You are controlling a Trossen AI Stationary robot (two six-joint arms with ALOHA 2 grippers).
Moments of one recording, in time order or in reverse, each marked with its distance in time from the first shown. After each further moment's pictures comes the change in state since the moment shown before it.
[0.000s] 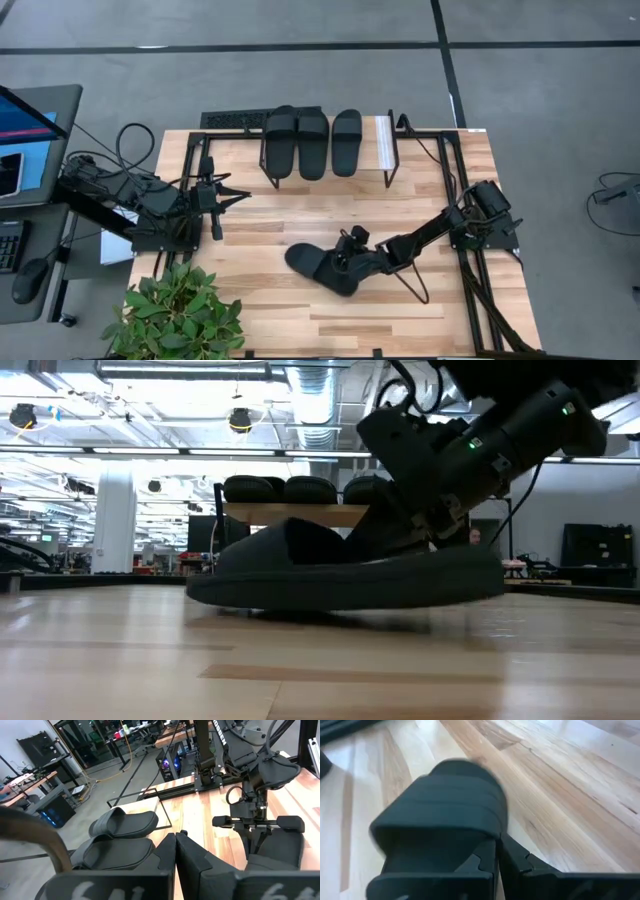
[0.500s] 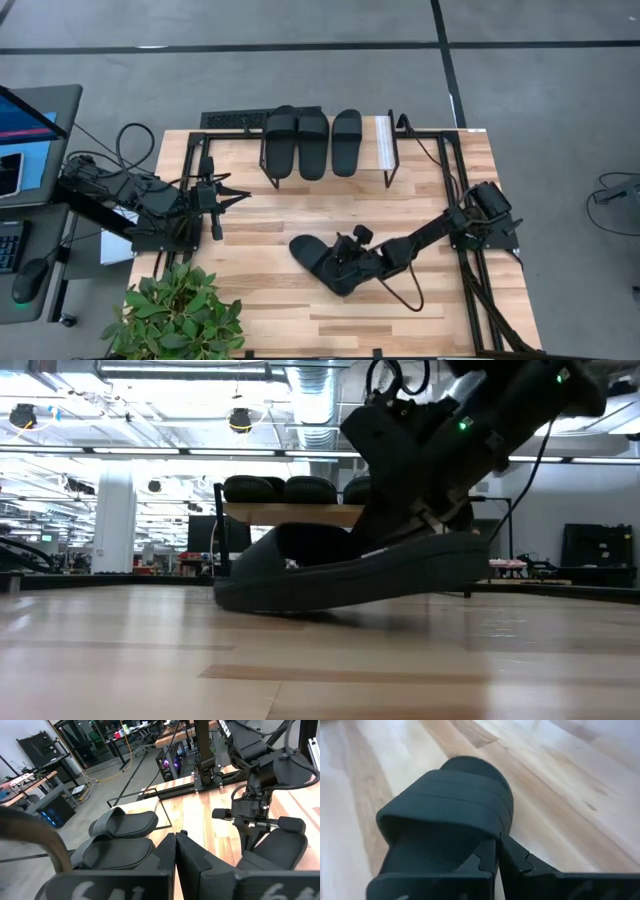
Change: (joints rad) left arm 0.000 0.000 0.000 0.000 0.000 0.000; right arm 0.028 -0.001 0.143 -0.326 0.091 0.090
